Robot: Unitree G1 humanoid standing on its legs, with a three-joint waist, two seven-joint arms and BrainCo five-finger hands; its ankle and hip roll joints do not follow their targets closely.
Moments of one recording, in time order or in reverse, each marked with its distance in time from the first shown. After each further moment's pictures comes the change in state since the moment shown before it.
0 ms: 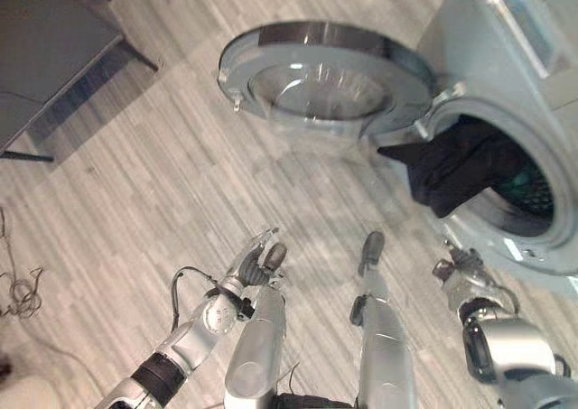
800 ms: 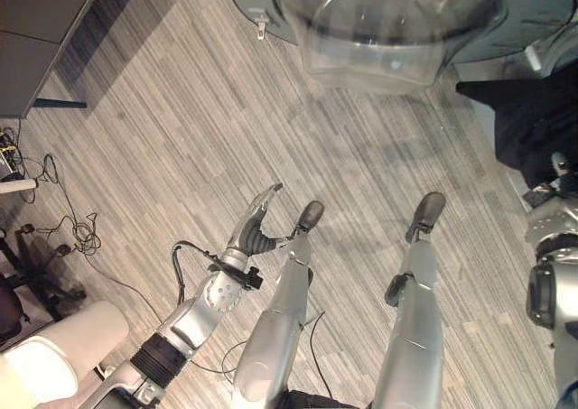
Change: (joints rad) left arm -0.052 0.016 0.090 -0.185 -0.041 -0.014 0.080; right arm -0.295 -0.333 -0.004 0.075 0.175 -0.035 -0.033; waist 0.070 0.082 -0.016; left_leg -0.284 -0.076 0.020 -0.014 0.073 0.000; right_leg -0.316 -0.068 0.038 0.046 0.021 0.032
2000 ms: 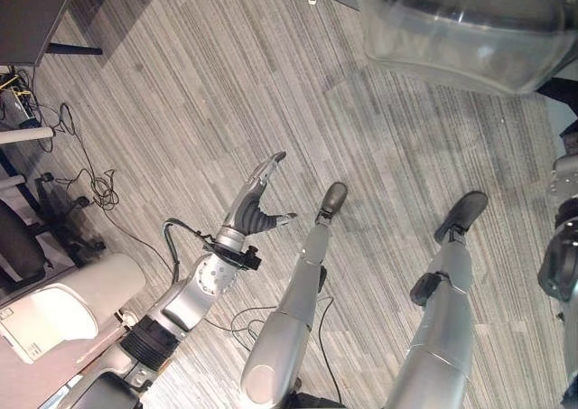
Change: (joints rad) left arm -0.093 0.096 0.010 -0.063 -0.063 -0.058 0.006; right arm -0.156 -0.021 -0.099 -0.038 0.214 -0.067 -0.015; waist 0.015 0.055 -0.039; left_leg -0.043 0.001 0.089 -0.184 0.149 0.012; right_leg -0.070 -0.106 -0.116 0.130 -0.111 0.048
